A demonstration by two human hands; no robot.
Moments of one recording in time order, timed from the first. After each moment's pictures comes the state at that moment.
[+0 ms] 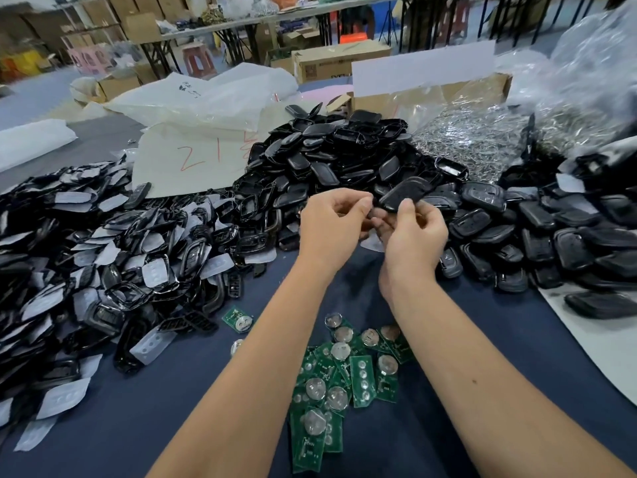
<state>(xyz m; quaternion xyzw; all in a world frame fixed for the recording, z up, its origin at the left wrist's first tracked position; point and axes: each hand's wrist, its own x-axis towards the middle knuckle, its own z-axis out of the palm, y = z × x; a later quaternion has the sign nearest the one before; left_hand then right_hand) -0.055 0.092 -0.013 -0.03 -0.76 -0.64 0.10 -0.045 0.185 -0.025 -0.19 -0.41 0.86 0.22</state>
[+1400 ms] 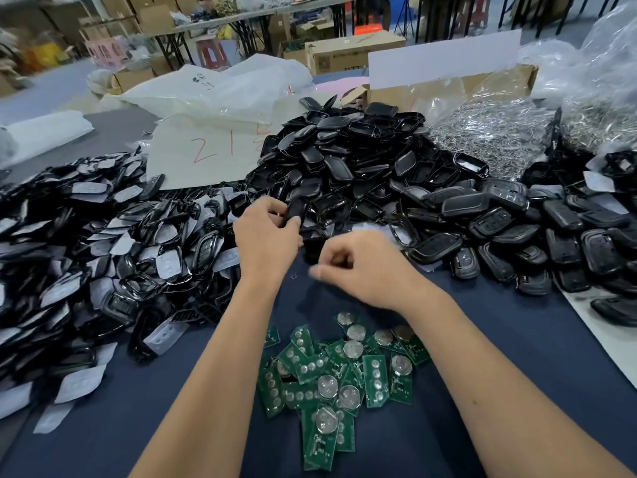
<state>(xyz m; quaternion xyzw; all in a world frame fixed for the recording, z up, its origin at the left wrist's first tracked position) -0.047 0.007 -0.022 0.12 -0.86 -0.45 0.21 -0.024 0.179 -0.023 0.23 -0.88 0.40 -0.02</state>
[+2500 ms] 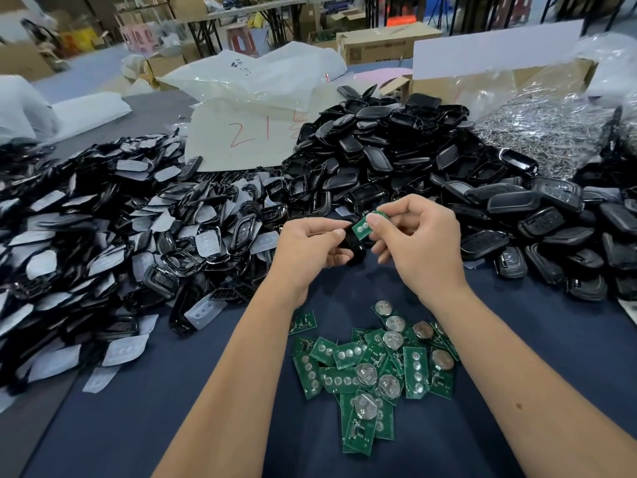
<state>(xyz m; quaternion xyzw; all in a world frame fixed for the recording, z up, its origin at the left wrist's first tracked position) -0.008 -0.003 -0.026 0.10 -0.71 -0.70 0.01 -0.023 0.165 -0.038 0.09 -0.72 0.67 0.12</state>
